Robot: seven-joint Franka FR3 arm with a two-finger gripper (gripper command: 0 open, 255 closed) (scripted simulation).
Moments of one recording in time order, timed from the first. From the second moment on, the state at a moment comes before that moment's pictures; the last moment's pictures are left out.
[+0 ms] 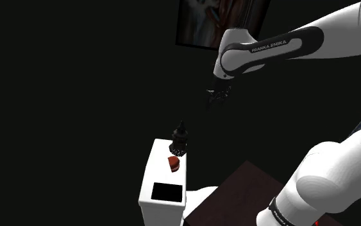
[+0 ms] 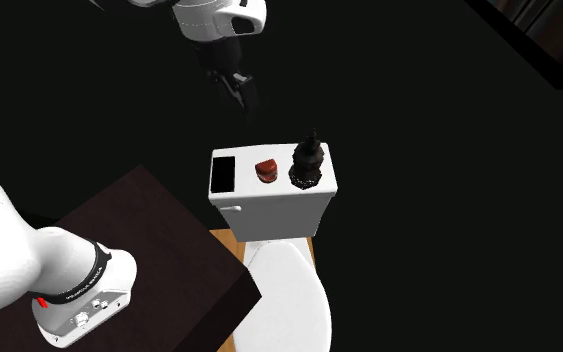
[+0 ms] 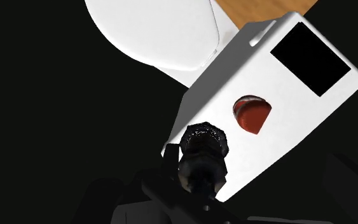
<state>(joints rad) -0.01 -0.38 -0.12 -2.41 -0.11 2.09 0.05</state>
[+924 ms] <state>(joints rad) -0.01 0.14 -0.16 -2.18 -0.03 2.46 -0.01</state>
